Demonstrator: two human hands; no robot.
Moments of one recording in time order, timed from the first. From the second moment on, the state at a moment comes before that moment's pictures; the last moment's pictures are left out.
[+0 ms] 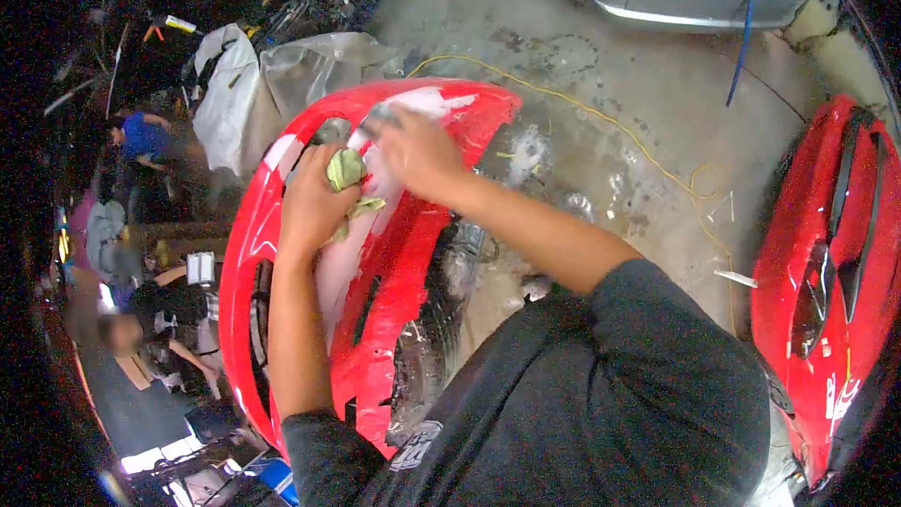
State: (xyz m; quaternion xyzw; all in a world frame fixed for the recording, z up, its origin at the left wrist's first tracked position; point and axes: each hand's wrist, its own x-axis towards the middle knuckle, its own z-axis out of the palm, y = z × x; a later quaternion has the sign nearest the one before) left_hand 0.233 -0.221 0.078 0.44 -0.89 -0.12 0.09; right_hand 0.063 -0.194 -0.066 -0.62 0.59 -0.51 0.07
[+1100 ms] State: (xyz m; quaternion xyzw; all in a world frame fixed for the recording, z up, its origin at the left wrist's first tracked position) left_hand 0.225 -0.168 0.062 0.85 -0.42 0.18 0.26; right_hand -0.114 -0.343 -0.127 -0.88 0.19 -0.31 0.31
